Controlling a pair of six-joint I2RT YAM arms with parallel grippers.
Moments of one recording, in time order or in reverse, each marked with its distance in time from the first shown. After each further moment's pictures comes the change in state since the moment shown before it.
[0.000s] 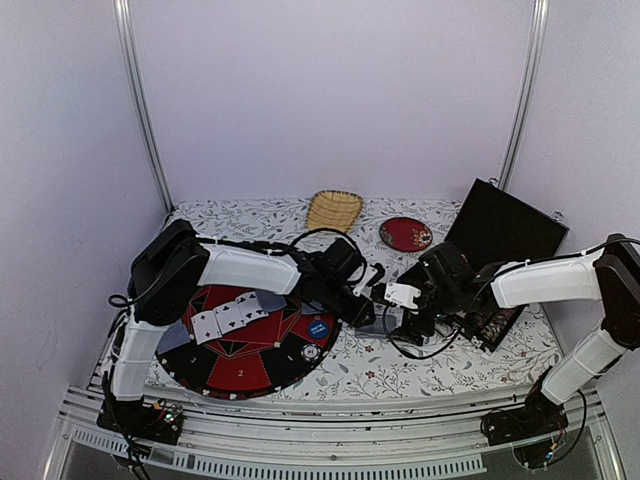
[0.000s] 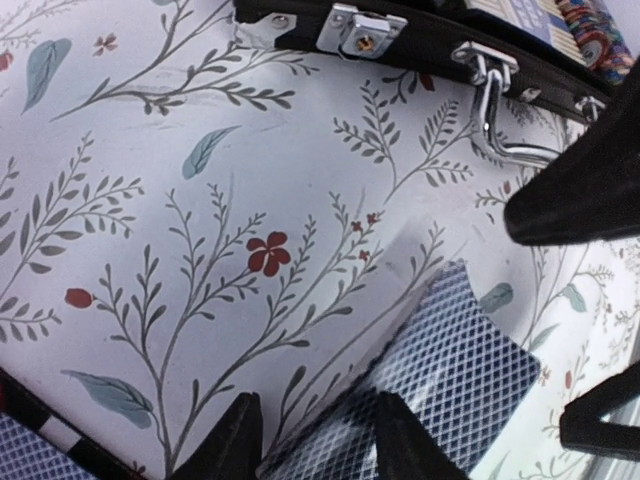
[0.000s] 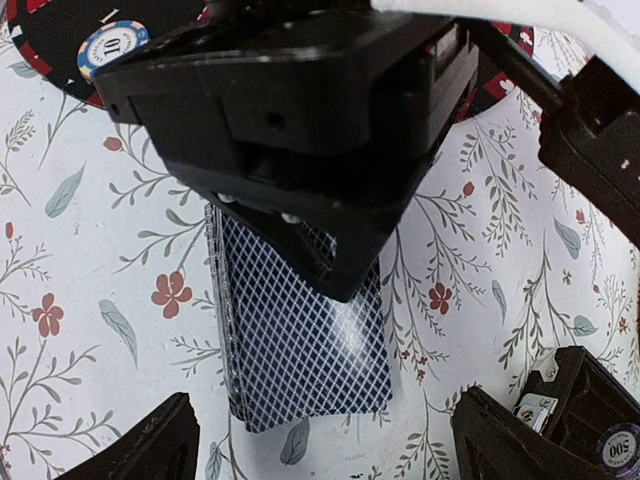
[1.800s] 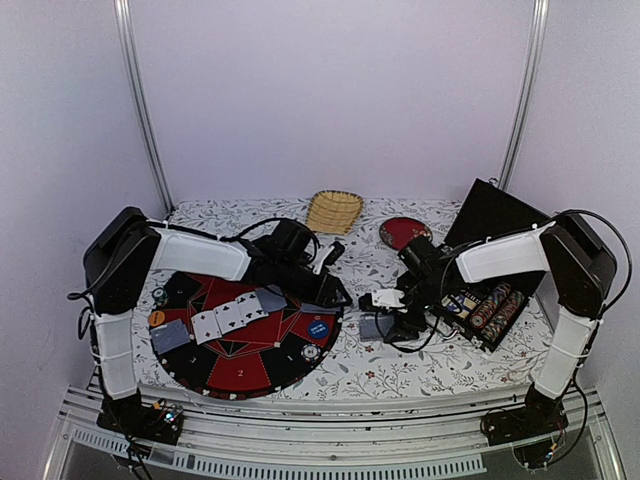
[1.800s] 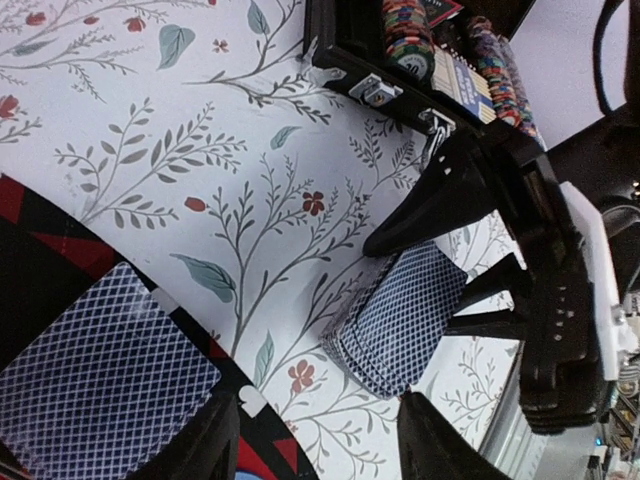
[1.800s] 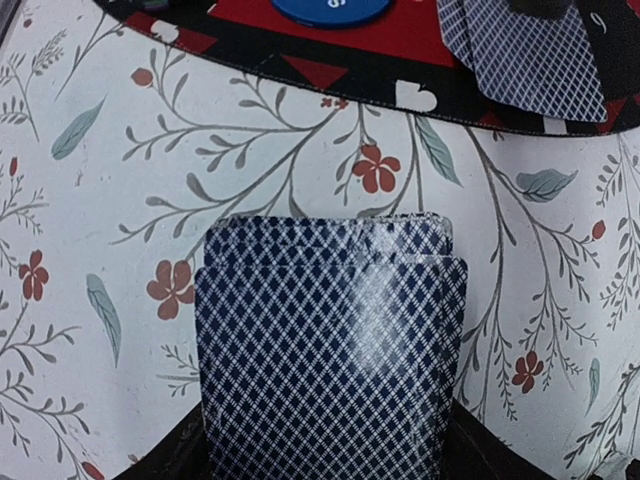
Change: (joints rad) left arm 0.170 -0.249 -0.309 0.182 0.273 -0.145; right arm -0.061 0.299 0.268 -0.269 -0.188 -0.280
